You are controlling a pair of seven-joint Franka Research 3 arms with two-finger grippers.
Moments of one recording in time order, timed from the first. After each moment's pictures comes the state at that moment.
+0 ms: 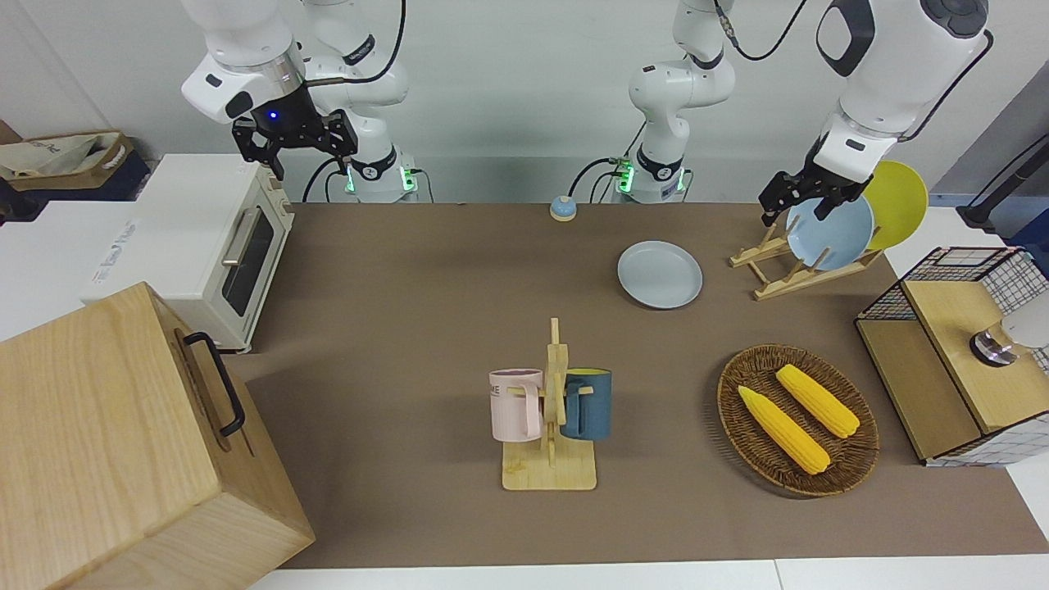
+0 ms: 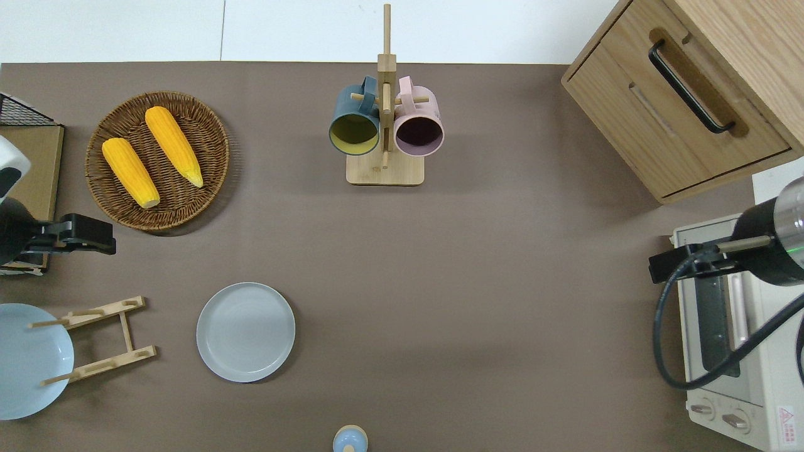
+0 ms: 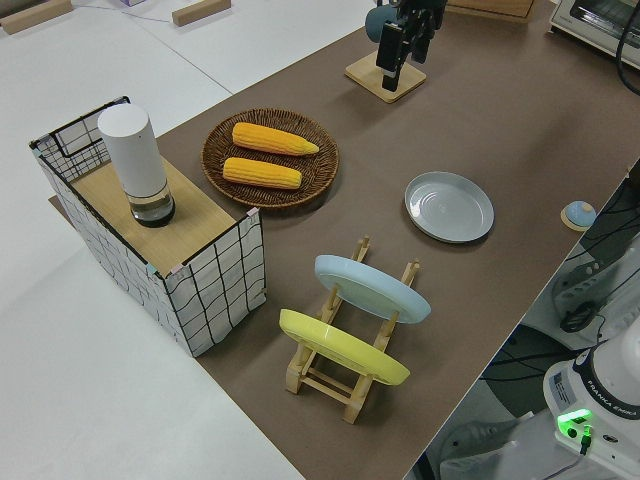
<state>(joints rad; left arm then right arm) 0.12 -0.01 -0.10 -1.63 -0.01 1.55 -0.08 -0.03 -0.02 0.14 -1.48 0.00 1.33 0.02</state>
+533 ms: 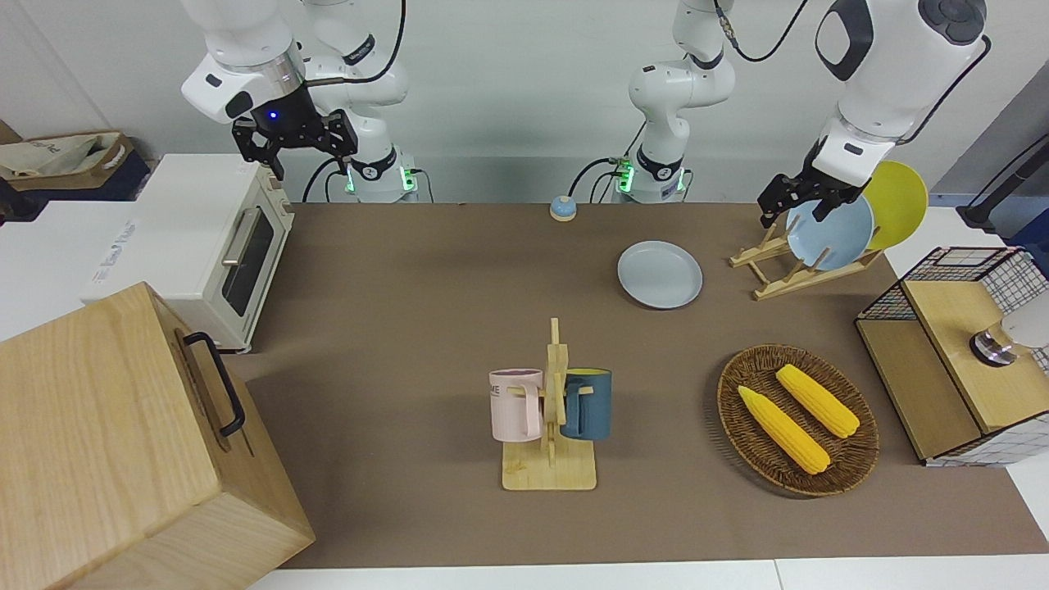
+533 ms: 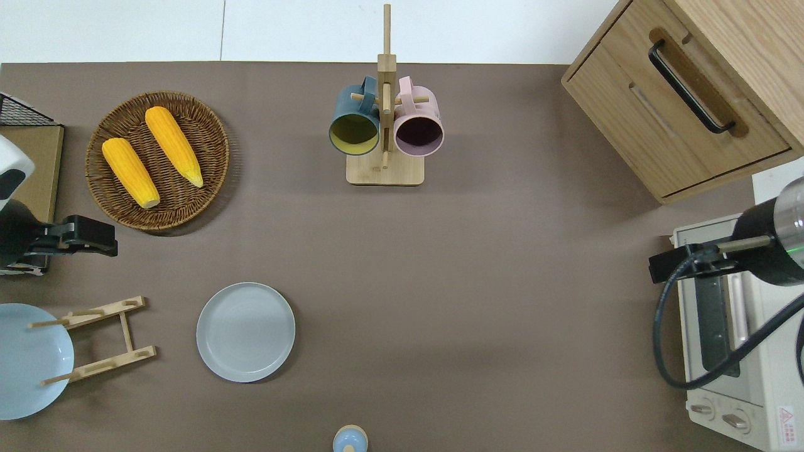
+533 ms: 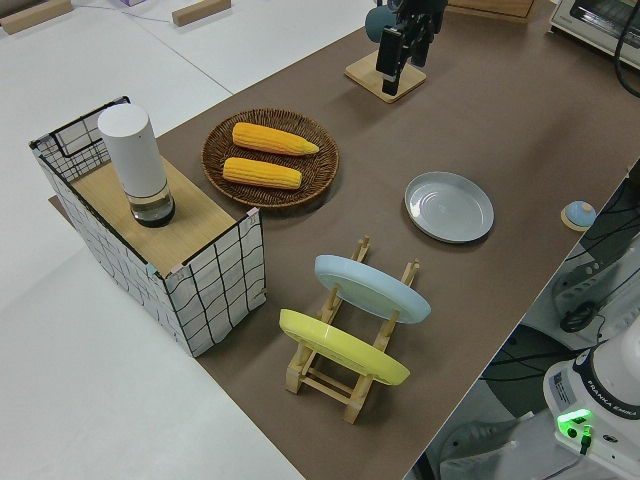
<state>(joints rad) 0.12 -0.01 -0.10 -1.65 -0.01 1.56 -0.08 -0.03 -0.02 0.14 -1.48 0.00 1.33 0.02</state>
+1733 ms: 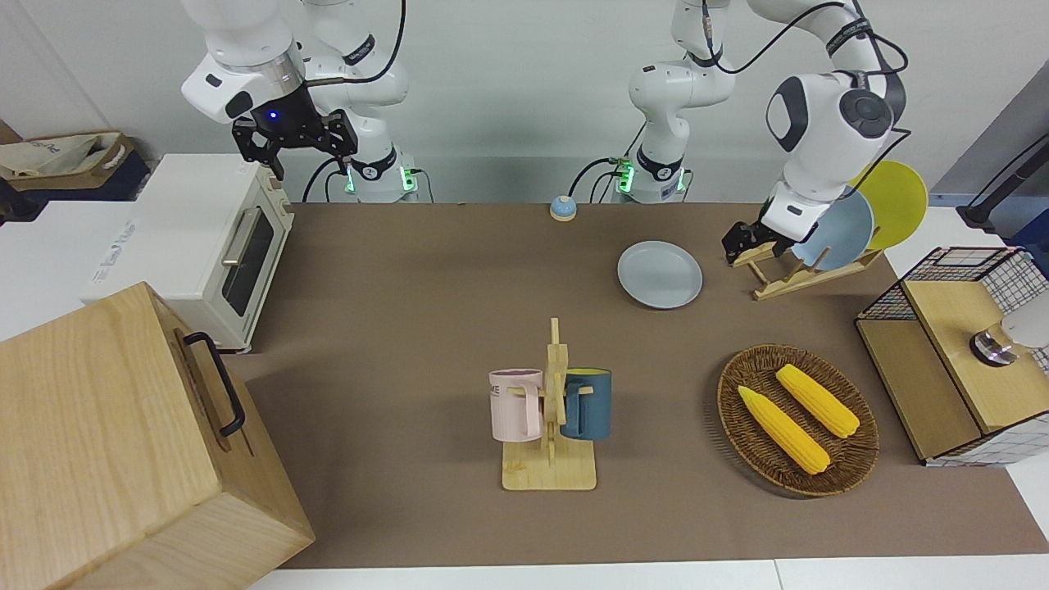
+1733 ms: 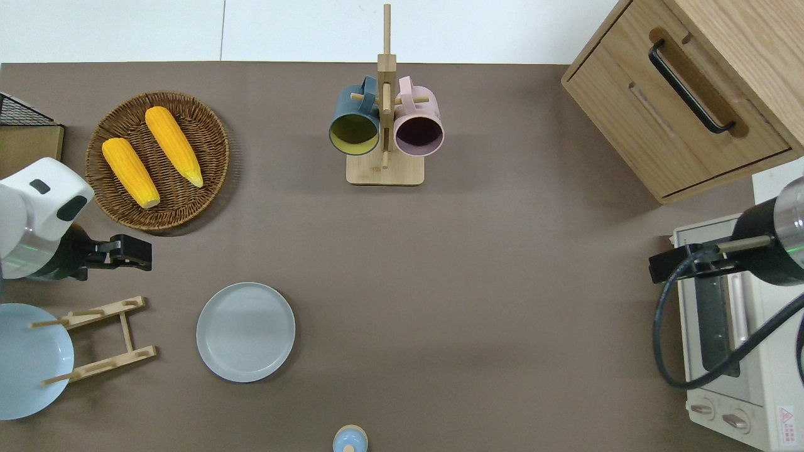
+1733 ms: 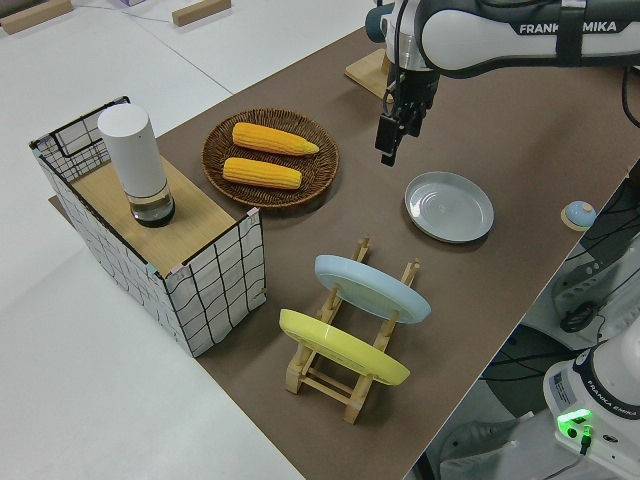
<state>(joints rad) 0.12 -0.08 -0.10 -2.07 -0.01 1.89 -0.08 -0.03 -0.02 0.14 -1.48 0.00 1.33 0.02</state>
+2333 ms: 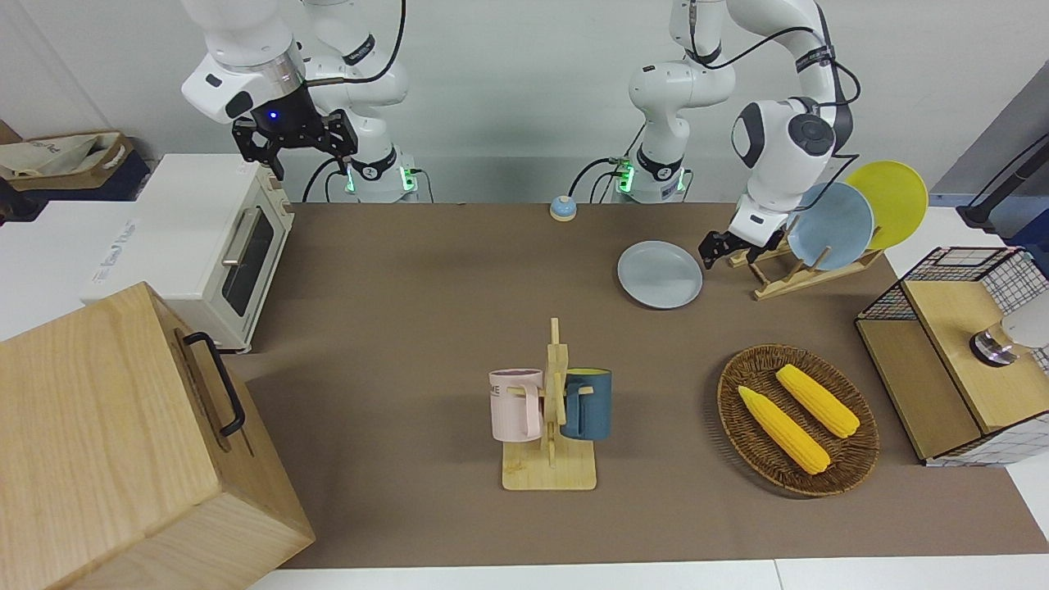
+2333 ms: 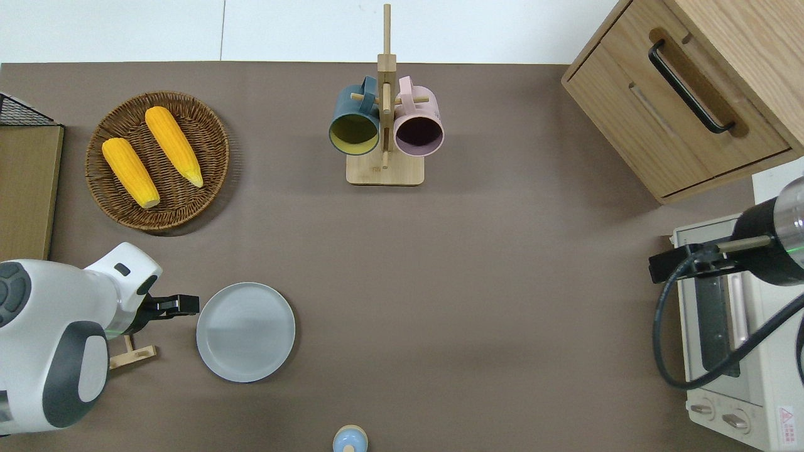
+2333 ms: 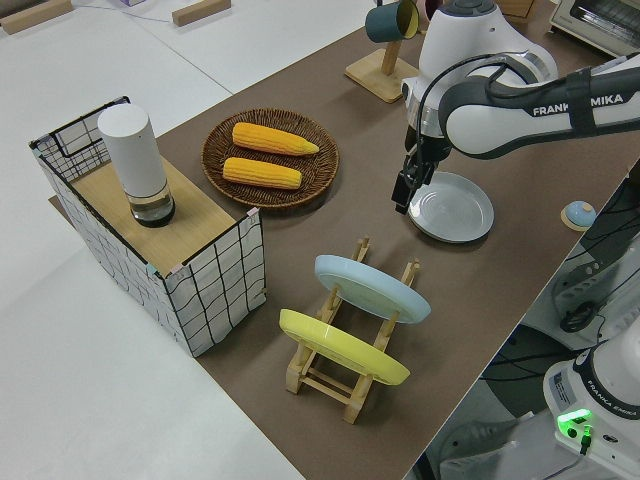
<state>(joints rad) 0.11 -0.17 -0.11 -2.39 -0.01 2.15 -0.08 -0.03 -0.02 0.14 -1.48 0.00 1.33 0.02</state>
